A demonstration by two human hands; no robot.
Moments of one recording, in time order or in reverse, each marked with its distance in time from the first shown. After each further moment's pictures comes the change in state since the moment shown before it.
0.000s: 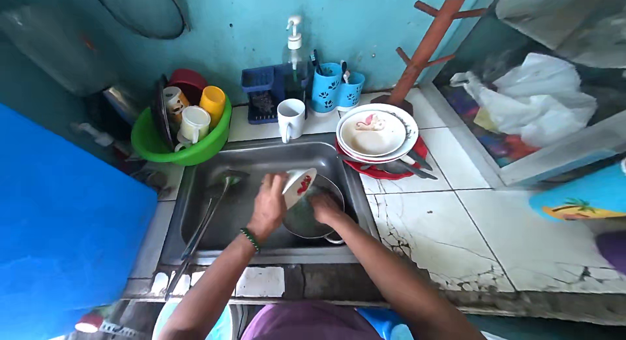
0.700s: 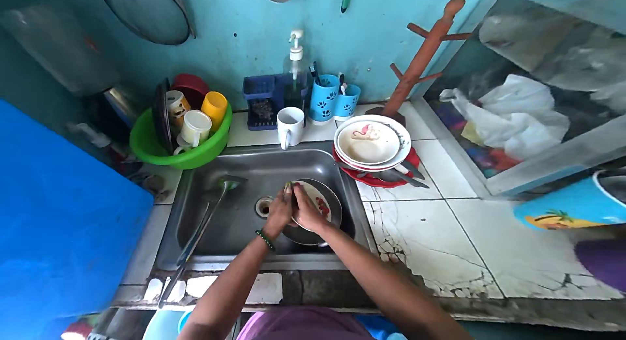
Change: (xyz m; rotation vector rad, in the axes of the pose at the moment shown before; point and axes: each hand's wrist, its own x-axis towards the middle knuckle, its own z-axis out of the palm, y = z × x) left_hand 0.016 0.006 0.035 -0.540 -0.169 -0.491; right_hand -0.013 -0.035 0.008 0.602 0.427 -0.455
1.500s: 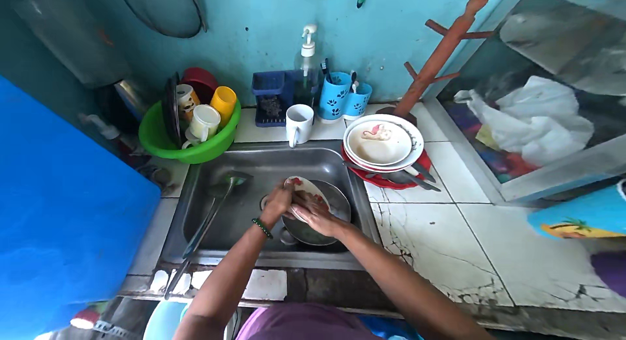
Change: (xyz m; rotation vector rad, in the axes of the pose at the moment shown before) left_hand 0.011 0.010 -0.024 -0.075 -0.066 -0.069; right_hand -0.012 -0.004 -0.021 -0.141 -0.280 -0.104
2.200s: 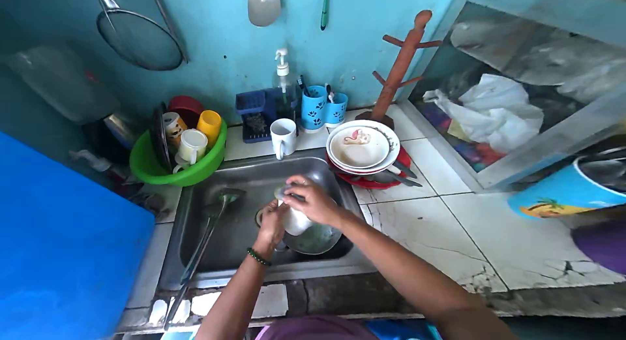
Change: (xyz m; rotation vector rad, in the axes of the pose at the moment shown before) left_hand -0.017 -0.020 0.020 -0.675 0.013 0.296; right_hand 0.009 -0.030 -0.047 -0.087 0.316 -0.156
